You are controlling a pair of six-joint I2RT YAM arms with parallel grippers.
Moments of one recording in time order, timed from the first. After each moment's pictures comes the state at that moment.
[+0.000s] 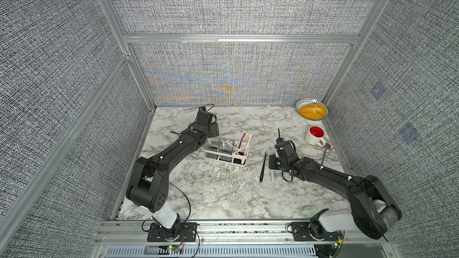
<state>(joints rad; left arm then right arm) -0.42 1.69 1.22 -0.28 -0.18 -0.38 0.51 1.38 0.67 -0.21 0.09 0.49</state>
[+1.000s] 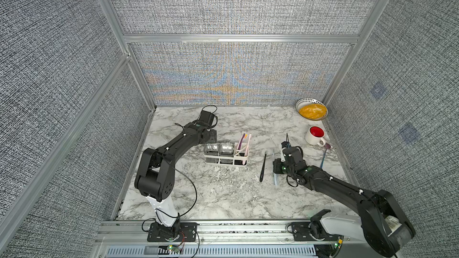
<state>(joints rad) -0.41 1.76 1.31 -0.63 -0.13 -0.37 0.47 1.22 0.53 -0.12 0.04 0.47</state>
